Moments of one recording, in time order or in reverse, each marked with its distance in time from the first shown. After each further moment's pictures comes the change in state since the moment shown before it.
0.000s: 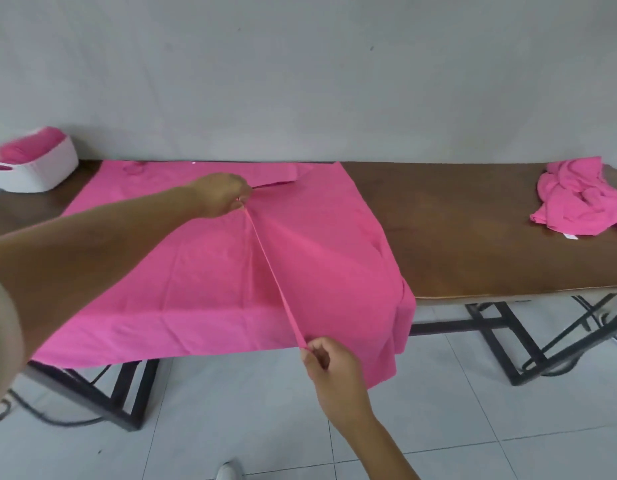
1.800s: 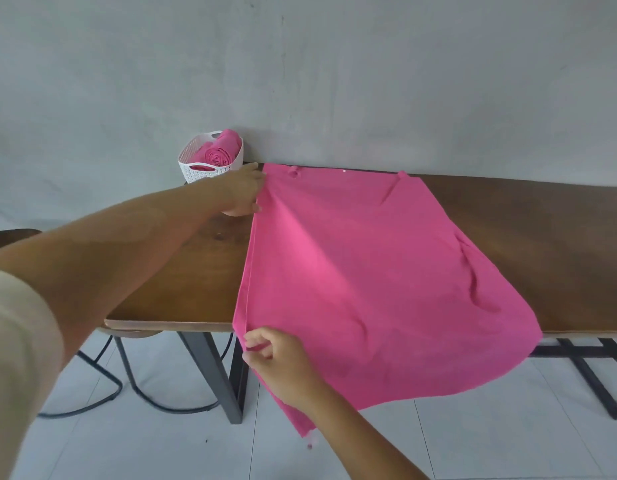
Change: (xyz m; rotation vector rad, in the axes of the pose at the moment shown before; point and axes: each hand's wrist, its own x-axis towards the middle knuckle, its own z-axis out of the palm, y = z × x) left_hand -0.254 -0.359 0.005 0.113 -0.152 -0.229; right_hand 0.024 -0.243 0.459 -0.016 -0.453 -0.022
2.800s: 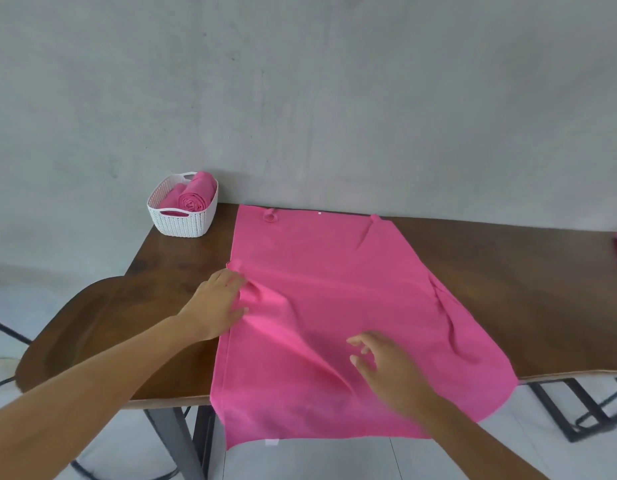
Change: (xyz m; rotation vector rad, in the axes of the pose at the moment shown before) left_hand -0.040 0.029 0.114 -0.410 0.176 -0.023; right_hand 0.009 0.052 -0.180 -0.668 0.260 -0.023
